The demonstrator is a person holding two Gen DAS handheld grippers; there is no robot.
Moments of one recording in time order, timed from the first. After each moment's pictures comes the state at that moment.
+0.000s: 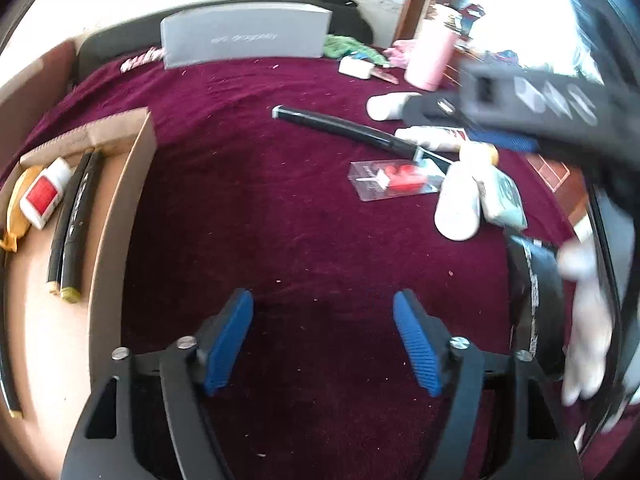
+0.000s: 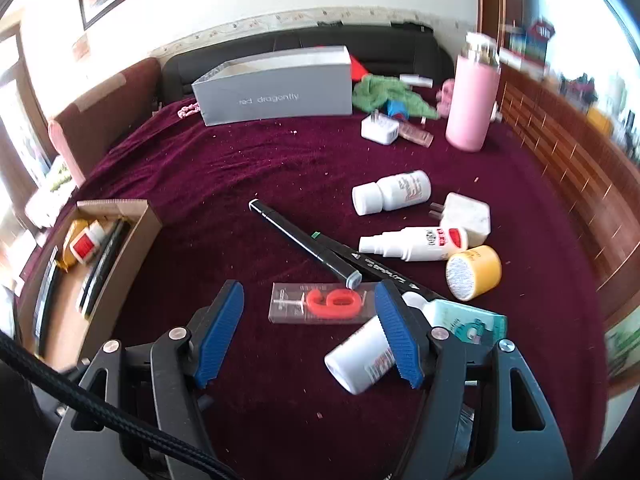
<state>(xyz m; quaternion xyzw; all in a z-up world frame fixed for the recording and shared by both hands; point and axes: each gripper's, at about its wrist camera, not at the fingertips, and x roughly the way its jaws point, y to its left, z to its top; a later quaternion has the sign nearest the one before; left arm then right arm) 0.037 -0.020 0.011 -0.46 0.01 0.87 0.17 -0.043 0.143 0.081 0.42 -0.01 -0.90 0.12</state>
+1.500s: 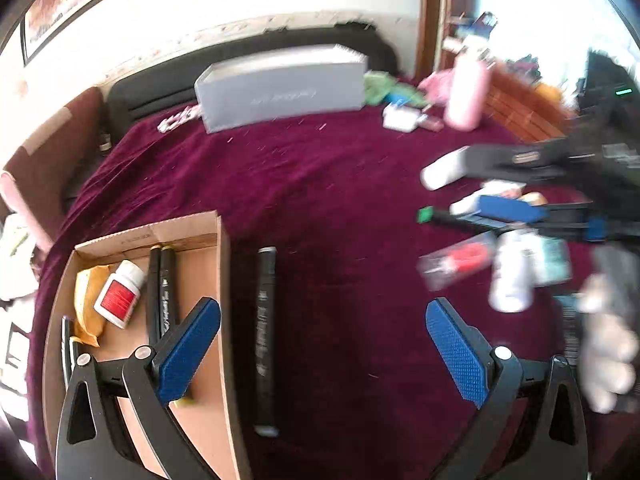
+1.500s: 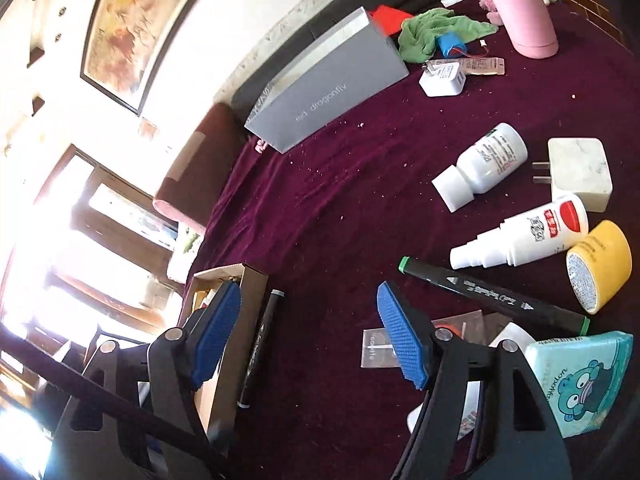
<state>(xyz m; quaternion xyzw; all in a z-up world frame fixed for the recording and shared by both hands) -0.018 -0.040 0.053 -0.43 0.08 0.90 0.09 -0.085 0.181 0.060 0.44 -0.27 -0.80 0.31</state>
